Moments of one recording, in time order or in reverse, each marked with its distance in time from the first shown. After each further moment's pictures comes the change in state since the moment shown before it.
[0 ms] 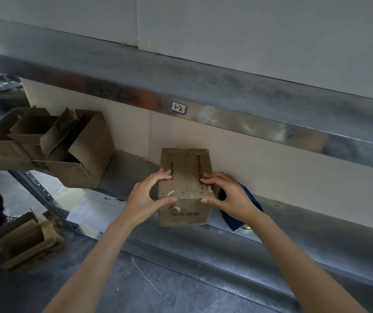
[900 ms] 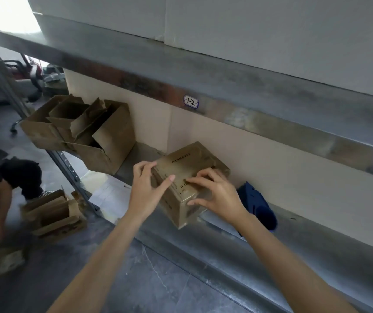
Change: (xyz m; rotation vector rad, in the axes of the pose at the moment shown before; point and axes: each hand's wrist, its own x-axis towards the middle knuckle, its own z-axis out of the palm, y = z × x) left_hand -0.016 0.011 0.007 -0.005 0.398 -0.253; right_hand 0.023 -0.017 0.029 -0.172 0.009 -0.305
